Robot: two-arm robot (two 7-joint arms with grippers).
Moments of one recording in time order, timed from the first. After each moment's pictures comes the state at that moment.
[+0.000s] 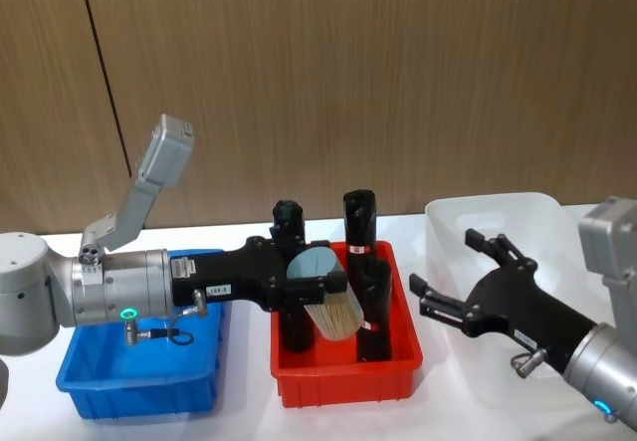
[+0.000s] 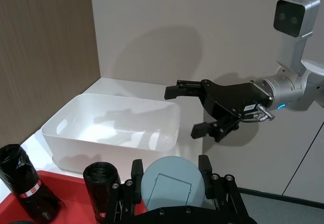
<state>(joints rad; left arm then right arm) -0.62 0.38 0.36 -1.22 -0.44 0.31 -1.16 0.04 0.39 -0.22 -1.78 0.26 0.09 0.37</state>
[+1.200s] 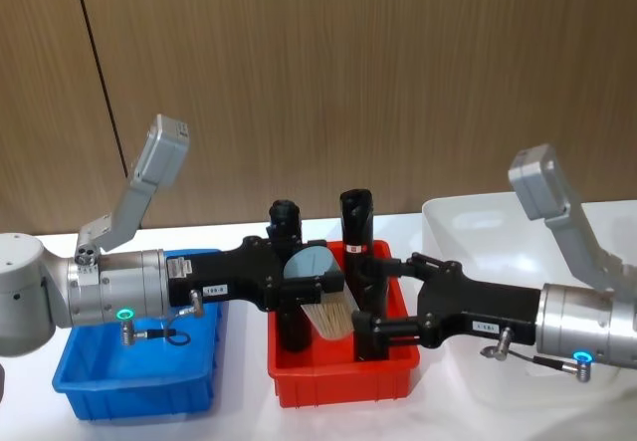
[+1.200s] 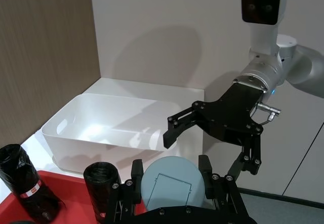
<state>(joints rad) -0.62 0.38 0.36 -1.22 -0.44 0.31 -1.16 0.30 0.37 -0.25 -1.62 0.31 0.38 0.86</state>
